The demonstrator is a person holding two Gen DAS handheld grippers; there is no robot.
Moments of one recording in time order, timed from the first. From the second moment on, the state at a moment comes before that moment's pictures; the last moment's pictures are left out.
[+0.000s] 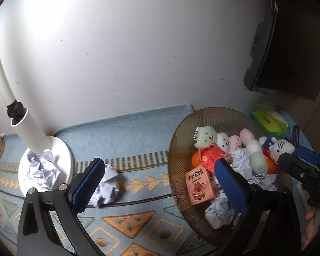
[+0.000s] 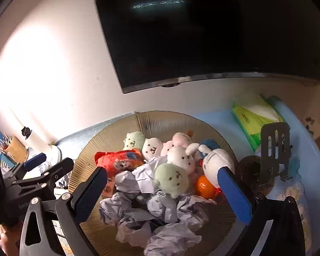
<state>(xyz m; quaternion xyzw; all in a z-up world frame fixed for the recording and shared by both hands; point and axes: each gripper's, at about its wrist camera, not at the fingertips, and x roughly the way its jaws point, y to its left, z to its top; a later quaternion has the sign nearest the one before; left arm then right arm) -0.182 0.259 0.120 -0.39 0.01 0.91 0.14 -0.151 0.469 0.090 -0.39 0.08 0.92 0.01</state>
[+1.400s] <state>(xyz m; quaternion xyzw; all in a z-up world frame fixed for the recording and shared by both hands) -0.222 0.066 0.043 -0.42 0.03 0.90 0.09 -0.232 0.237 -0.034 -0.45 0.01 0.89 0.01</state>
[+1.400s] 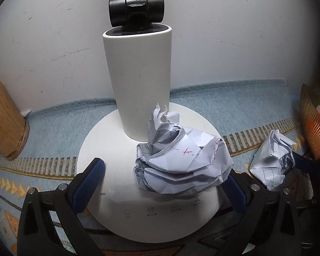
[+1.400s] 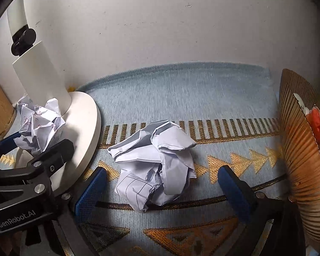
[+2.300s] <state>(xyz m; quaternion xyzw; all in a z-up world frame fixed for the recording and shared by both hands) -0.190 0.026 0.066 -0.35 -0.02 0.94 0.06 -0.216 0.223 -0.020 -0.37 0.00 0.93 -0.04</state>
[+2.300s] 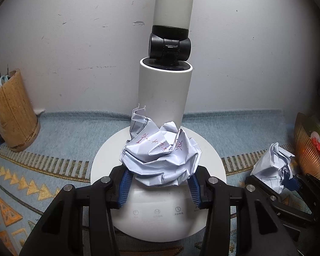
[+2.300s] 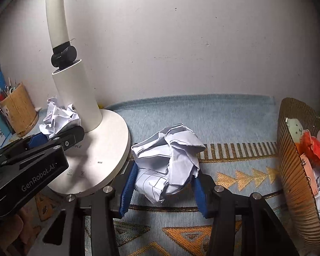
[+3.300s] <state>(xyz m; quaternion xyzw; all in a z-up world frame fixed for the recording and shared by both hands) -0.148 0.236 0.149 -0.28 0.01 0.94 0.20 -0.181 0.422 0.122 -0.29 0.07 0.95 0.00</state>
